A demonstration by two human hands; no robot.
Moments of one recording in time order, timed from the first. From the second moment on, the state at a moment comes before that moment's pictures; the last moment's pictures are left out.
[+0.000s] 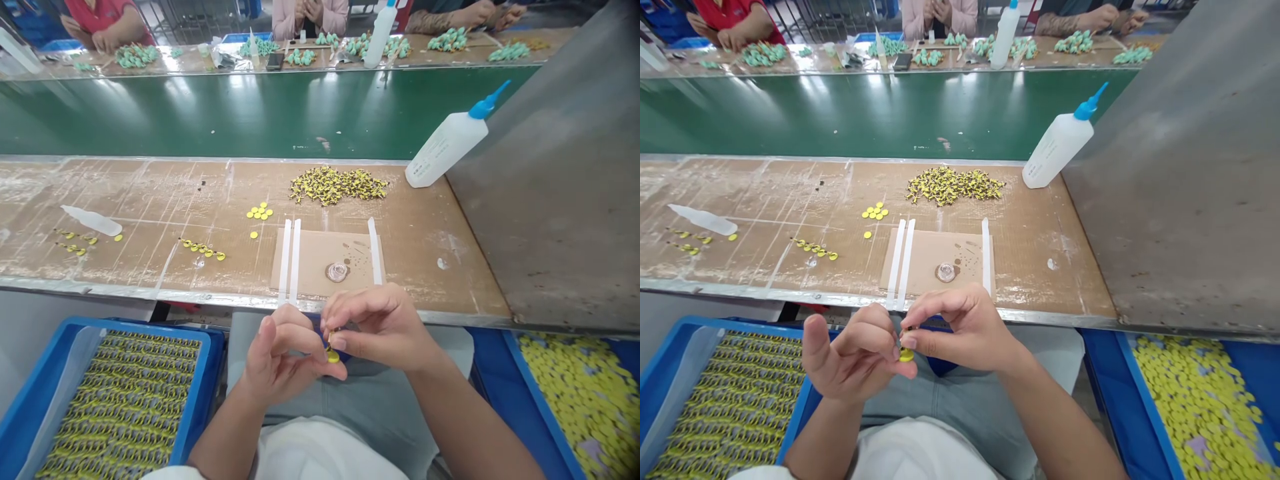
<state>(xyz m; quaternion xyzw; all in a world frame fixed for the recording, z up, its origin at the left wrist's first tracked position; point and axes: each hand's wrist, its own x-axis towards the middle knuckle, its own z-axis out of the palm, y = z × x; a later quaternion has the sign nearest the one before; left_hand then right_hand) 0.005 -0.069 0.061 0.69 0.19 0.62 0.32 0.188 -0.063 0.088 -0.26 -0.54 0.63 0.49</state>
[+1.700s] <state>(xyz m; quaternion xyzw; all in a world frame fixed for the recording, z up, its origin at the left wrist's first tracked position) 0.022 -0.094 0.037 0.55 0.37 0.69 0.30 0.184 -0.065 0.082 -0.28 -0.56 0.51 0.60</state>
